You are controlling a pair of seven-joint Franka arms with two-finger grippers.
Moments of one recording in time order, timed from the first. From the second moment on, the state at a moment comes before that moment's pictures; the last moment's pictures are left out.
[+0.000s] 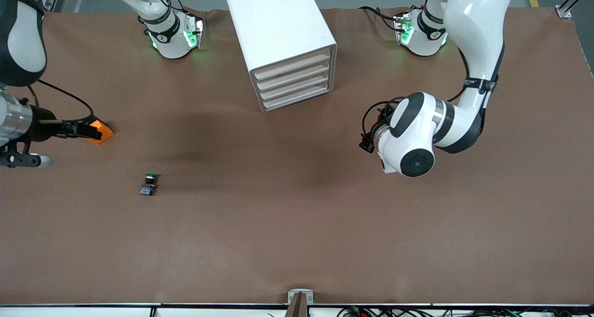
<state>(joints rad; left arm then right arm) -0.34 0.58 -0.10 -1.51 -0.33 1.48 -1.50 0.00 0.20 -0.06 -1.60 0.09 1.64 0.04</state>
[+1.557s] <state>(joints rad) -0.47 0.92 -0.10 -1.50 -0.92 1.48 -2.00 0.03 0.57 -0.07 -1.98 0.05 2.66 0.09</state>
